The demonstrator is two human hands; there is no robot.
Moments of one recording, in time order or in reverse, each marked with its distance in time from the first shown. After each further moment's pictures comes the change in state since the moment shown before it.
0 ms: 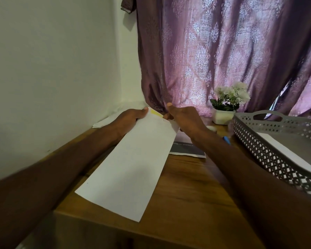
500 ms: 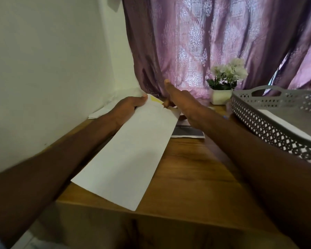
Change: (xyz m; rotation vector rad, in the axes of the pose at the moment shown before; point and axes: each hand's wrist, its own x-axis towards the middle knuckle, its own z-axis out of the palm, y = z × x) left_hand -0.010 0.003 0.014 -0.056 -0.025 -0.005; right_hand 0.003 -0.001 0.001 -0.001 -0.084 0.155
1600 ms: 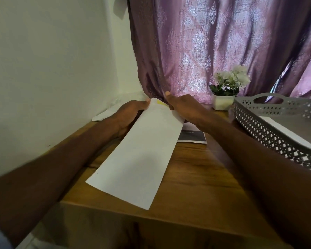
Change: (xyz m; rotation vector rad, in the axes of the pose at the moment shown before) left_hand -0.001 -0.005 -0.003 -0.090 -0.083 -0.055; right_hand 0.013 0.008 -0.007 -0.235 -0.005 -0.139
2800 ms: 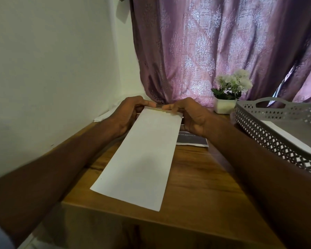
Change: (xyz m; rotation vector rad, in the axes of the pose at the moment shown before) left_hand 0.011 0.000 -0.010 -0.057 0.047 0.113; right_hand -0.012 0.000 -0.002 0.752 -0.247 0.251
